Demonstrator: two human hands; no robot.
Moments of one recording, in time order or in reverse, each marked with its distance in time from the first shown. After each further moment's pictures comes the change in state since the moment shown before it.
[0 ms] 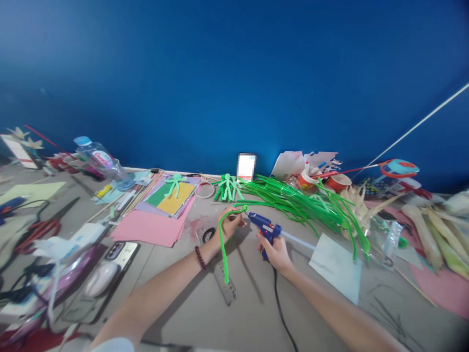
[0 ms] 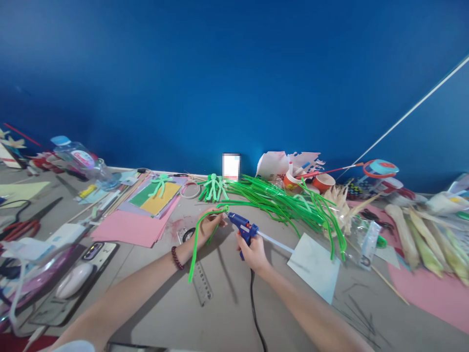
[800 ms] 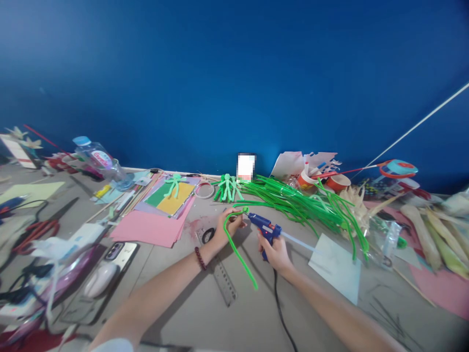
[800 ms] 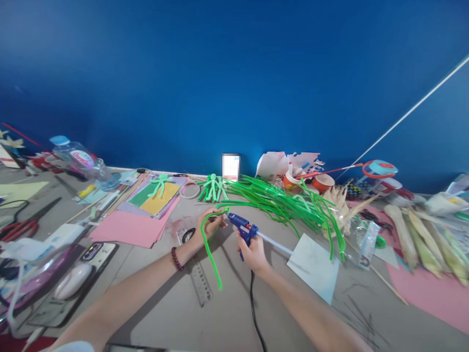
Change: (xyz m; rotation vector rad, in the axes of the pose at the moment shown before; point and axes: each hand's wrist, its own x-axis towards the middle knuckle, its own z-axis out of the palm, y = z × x) left_hand -0.003 0.001 0.000 -0.016 -0.046 0.056; right_hand -0.002 -0.005 0.001 -0.067 0.039 0.010
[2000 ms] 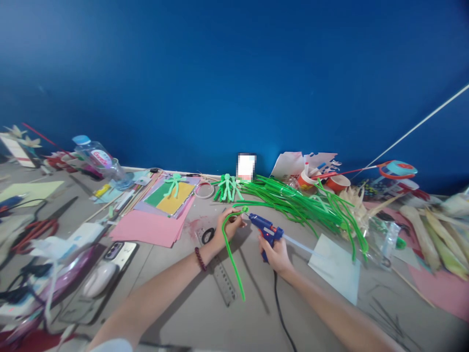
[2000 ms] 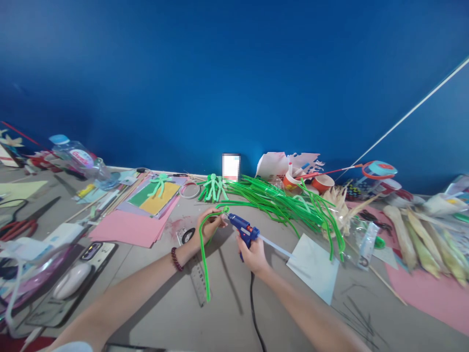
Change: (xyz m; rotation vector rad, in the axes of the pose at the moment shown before) left_hand 0.007 -0.027 -0.001 -0.036 0.053 0.028; right_hand -0.002 0.005 -0.001 0.082 -0.005 -0.048
